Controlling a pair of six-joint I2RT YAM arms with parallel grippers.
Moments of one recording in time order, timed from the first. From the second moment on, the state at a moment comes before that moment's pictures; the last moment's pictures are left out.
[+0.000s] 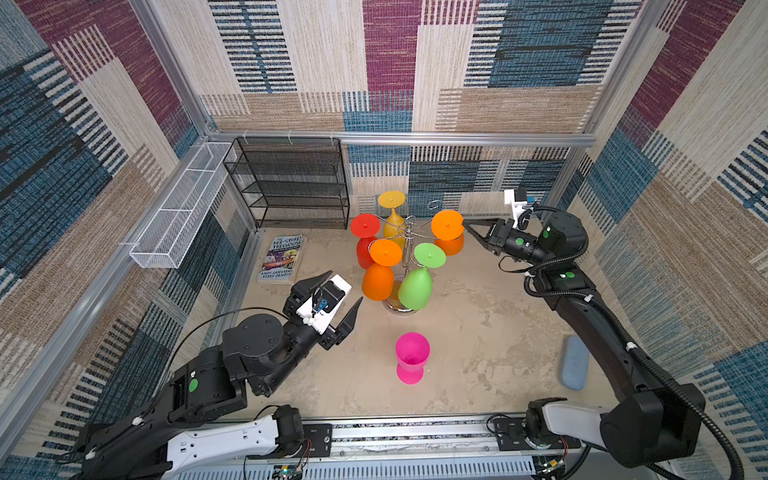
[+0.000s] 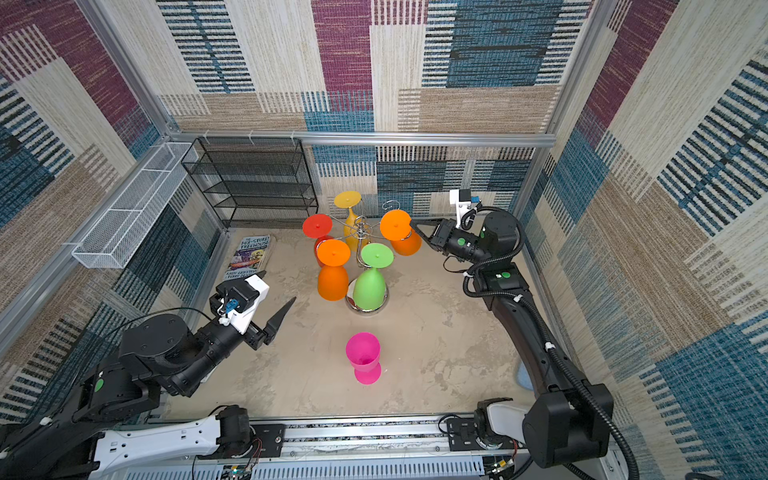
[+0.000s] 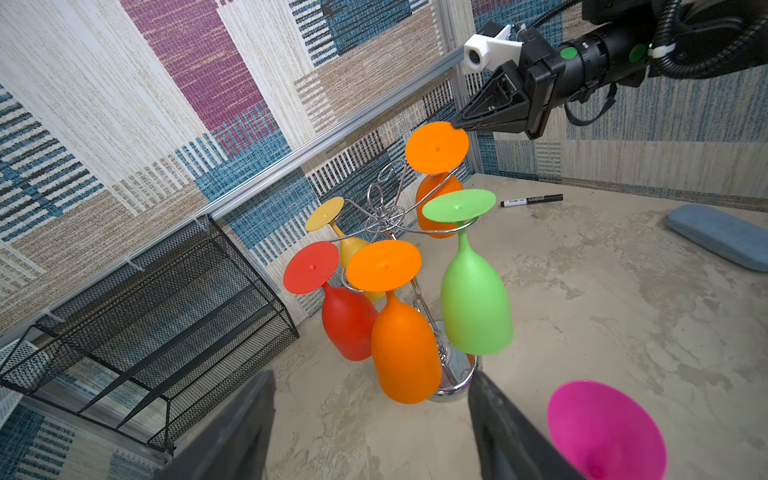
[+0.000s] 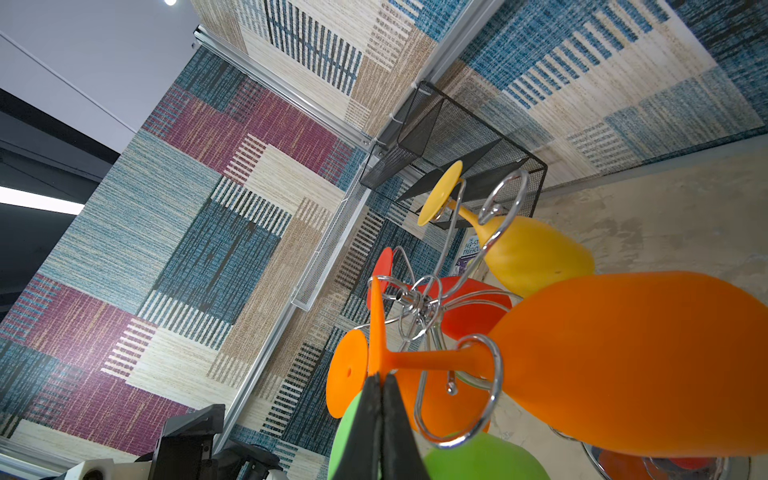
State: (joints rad) left arm -1.22 0.72 1.21 -0.63 -0.66 0.31; right arm 0.13 1.24 1.11 0.18 -0.87 1.03
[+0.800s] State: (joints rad) left arm -1.22 0.72 1.20 -0.64 -0.66 0.31; right arm 0.13 1.19 1.08 0.15 -0.86 1.03
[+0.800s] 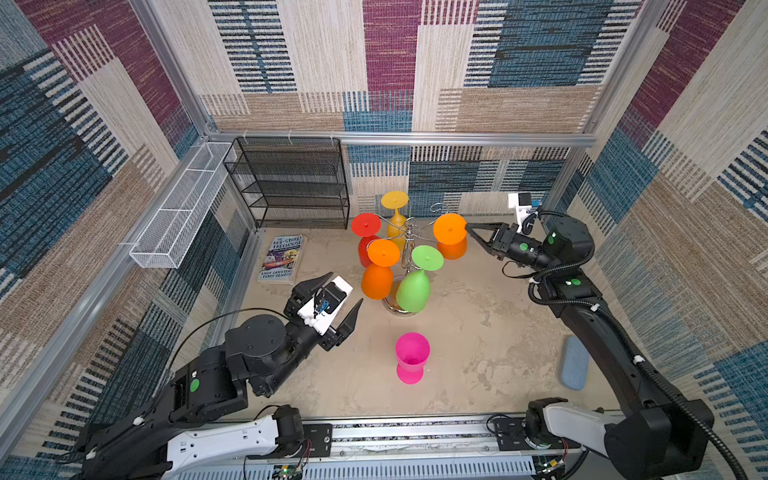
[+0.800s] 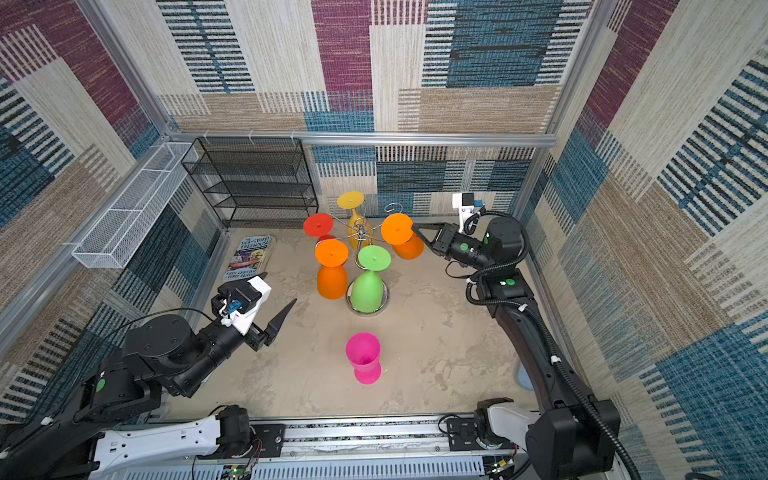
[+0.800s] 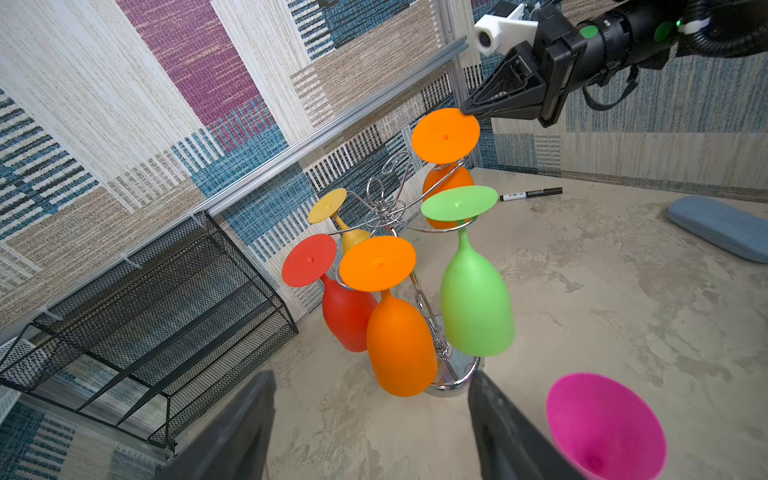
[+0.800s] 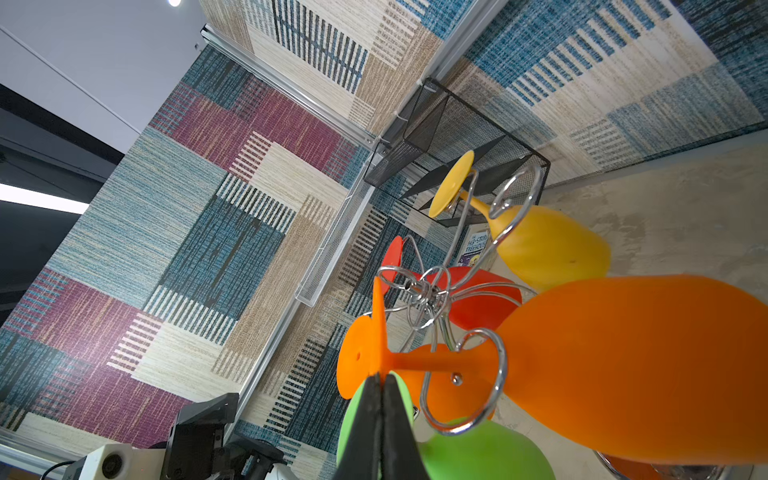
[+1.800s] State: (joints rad) left arm -1.22 0.72 1.19 -0.65 -0.66 0.31; right arm 0.09 1.14 1.05 0.14 -0.86 1.02
